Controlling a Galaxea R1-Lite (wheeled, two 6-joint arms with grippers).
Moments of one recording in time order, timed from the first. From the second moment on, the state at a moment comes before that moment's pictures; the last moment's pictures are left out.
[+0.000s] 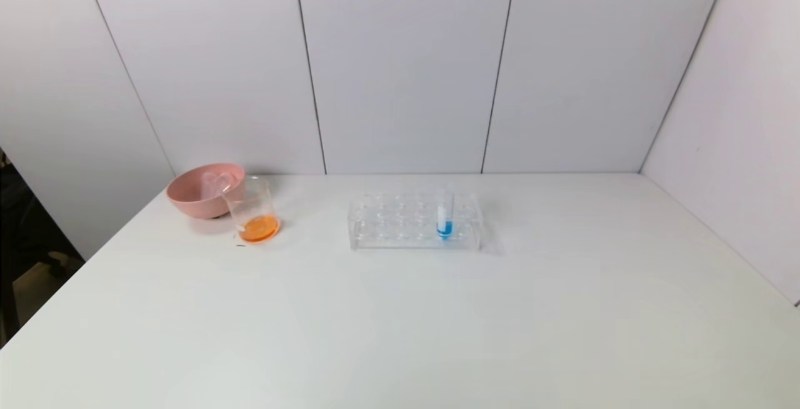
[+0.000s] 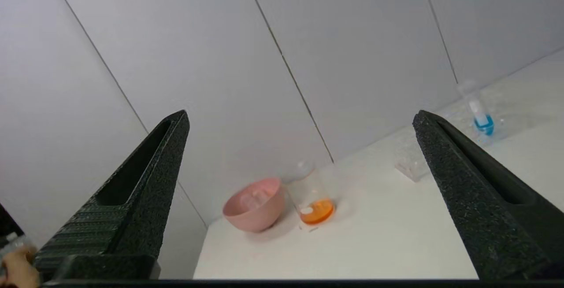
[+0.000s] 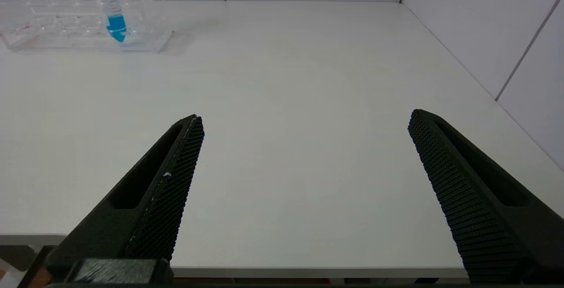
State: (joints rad) left arm 0.01 0.12 -0.19 -0.41 -0.28 0.33; right arm 0.00 0.00 0.00 0.00 0.00 0.01
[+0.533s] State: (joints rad) left arm 0.01 0.00 0.00 -0.01 -0.05 0.13; right arm 0.00 0.00 0.00 0.00 0.00 0.01
